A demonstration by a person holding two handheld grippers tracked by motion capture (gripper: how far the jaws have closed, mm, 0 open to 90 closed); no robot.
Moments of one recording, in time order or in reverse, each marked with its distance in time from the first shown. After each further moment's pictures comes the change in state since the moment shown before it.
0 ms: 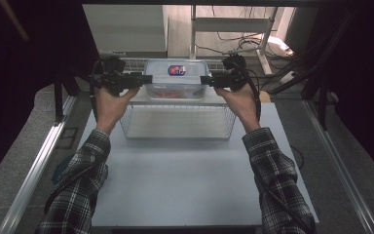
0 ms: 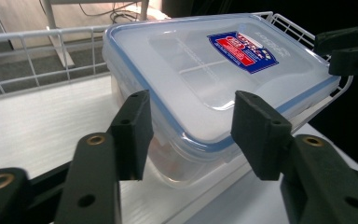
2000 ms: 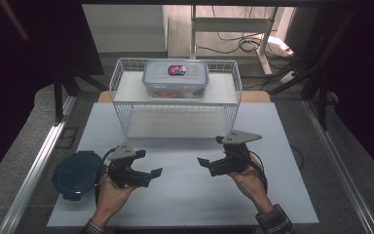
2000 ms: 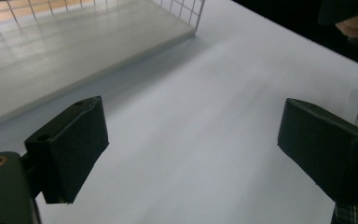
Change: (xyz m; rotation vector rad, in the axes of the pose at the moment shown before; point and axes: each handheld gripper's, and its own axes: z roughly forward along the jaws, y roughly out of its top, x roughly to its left) left arm -0.083 -0.215 -0.022 0.083 -0.156 0.144; right arm 0.065 -0.189 -0.035 -0.018 0.142 -0.194
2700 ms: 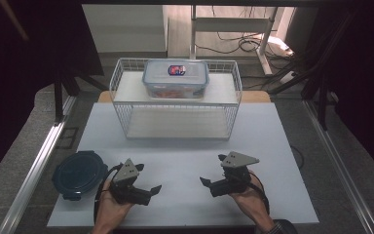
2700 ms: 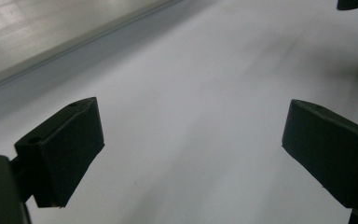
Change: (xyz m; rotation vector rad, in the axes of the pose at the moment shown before) left arm -0.015 -0.042 0.005 0.061 0.057 0.093; right arm 0.023 -0.052 -0.002 0.055 -0.046 -0.042
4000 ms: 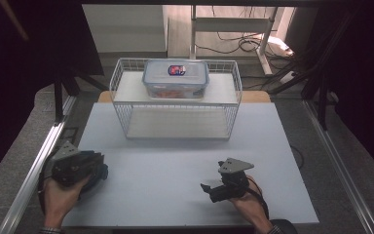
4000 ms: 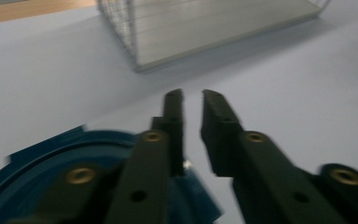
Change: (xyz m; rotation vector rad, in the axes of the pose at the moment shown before) left arm 0.099 -0.017 -0.104 -0.014 0.265 -0.227; right arm 0.003 -0.022 0.011 0.080 -0.010 -0.009
